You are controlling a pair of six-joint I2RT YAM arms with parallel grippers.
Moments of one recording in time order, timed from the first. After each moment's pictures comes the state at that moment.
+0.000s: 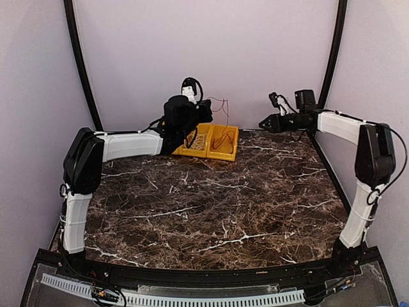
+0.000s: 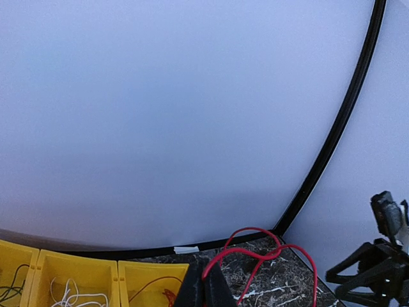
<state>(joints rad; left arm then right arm) -0.71 2.16 1.73 0.50 -0.22 -0.35 0.20 1.92 1.56 -0.27 -0.61 -0.06</state>
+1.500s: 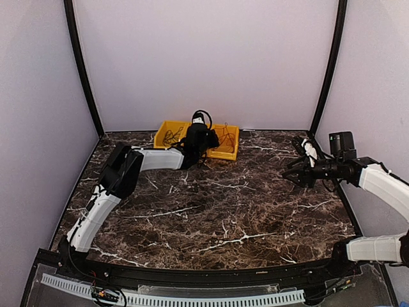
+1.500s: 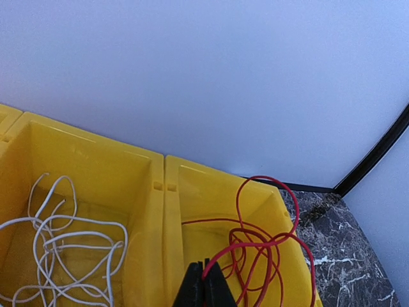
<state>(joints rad) -0.69 2.63 2.07 0.38 -0.30 -0.54 0.15 1.06 0.72 -0.38 -0.70 -0.47</state>
